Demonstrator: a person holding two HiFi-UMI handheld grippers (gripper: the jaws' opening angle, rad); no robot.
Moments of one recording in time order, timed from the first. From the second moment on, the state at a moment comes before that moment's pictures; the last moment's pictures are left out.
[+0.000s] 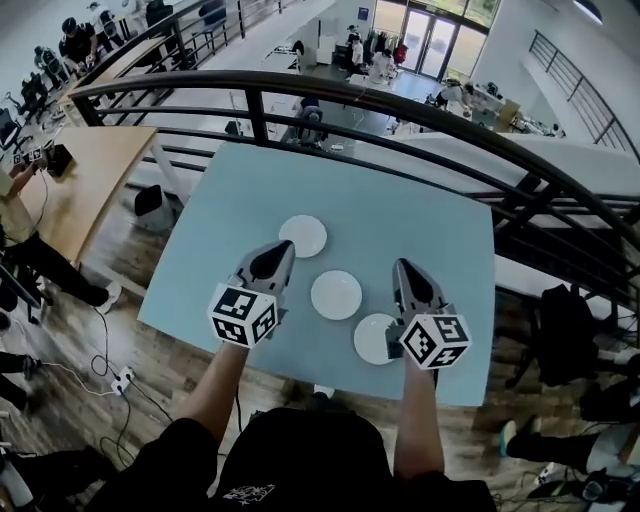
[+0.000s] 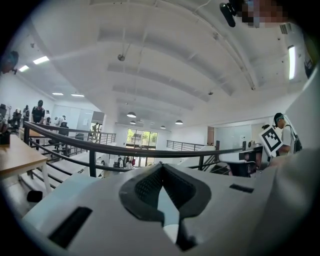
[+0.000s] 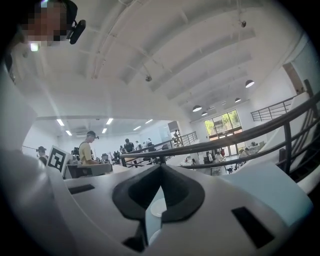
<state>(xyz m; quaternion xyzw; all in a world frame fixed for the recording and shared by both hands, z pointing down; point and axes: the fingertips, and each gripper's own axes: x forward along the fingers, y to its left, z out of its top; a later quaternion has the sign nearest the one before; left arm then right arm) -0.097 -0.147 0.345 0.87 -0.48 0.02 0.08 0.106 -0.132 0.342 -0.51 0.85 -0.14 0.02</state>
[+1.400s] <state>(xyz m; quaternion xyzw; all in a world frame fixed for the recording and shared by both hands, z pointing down) -0.166 -0.255 0.562 0.81 -0.48 0.14 0.30 0.025 -0.253 0.537 -0.46 0.83 -0.30 -0.11</state>
